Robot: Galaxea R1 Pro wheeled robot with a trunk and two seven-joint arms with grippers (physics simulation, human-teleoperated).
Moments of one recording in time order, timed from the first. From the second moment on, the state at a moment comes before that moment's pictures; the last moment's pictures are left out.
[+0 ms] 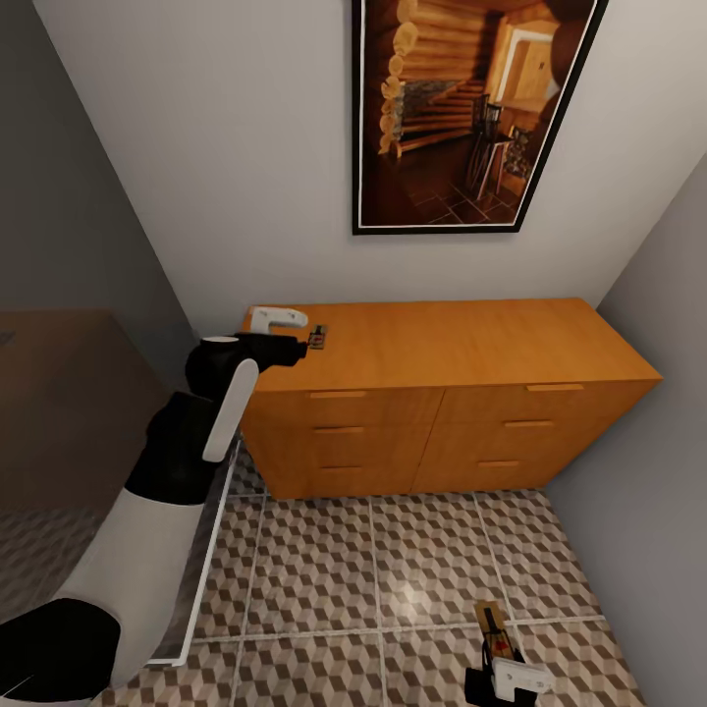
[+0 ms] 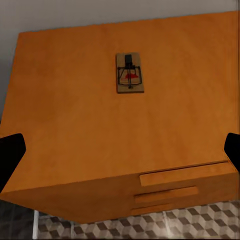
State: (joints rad) left arm -0.99 -0.06 -0.27 -1.44 0.28 1.01 0.33; right arm -0.38 0.06 0.27 -0.04 -0.24 -0.88 -0.29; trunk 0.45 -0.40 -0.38
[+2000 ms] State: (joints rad) left arm -0.99 -0.08 -0.28 -1.32 0.36 1.01 0.32; right arm -0.38 0.07 0.27 -0.04 -0.24 -0.88 -0.29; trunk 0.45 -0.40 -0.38
